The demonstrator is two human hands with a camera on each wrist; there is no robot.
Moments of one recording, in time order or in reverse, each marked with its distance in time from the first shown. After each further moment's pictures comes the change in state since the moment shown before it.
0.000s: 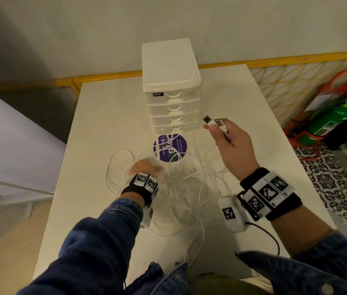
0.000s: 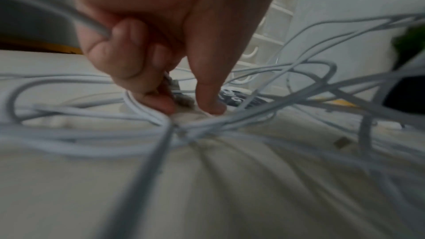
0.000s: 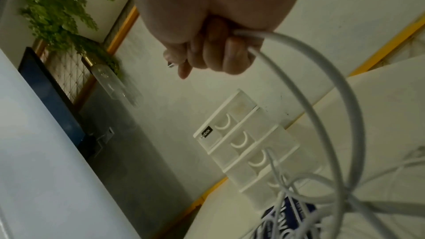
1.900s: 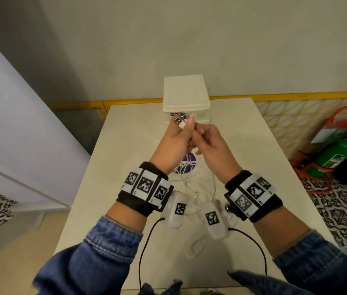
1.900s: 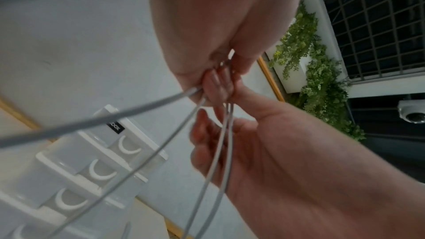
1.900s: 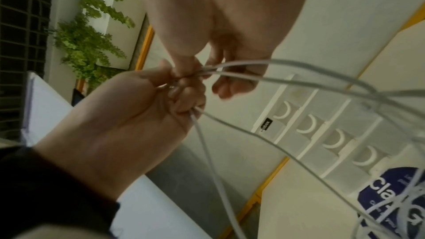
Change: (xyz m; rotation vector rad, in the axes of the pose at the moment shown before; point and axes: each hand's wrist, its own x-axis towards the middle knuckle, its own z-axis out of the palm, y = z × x) left_hand -0.156 0.087 -0.119 -1.133 0.052 0.712; right_hand -0.014 -0.069 0.026 0.332 -0.193 0.006
